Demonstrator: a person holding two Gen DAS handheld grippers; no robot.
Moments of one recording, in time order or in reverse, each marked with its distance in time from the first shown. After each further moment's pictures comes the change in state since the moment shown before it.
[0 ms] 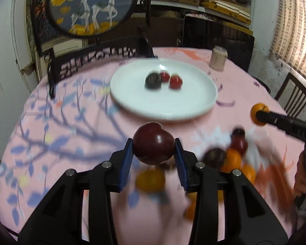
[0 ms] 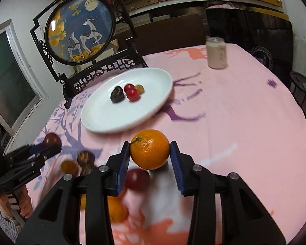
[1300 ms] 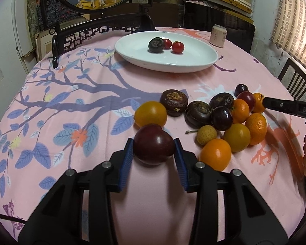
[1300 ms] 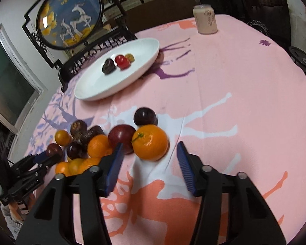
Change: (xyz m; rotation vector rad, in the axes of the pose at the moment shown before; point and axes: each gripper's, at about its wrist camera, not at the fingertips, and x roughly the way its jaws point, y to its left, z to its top) left arm -0.005 0.008 -0.080 0.003 0.088 -0.002; right arm 0.000 -0.026 -0.057 0.091 0.132 0.021
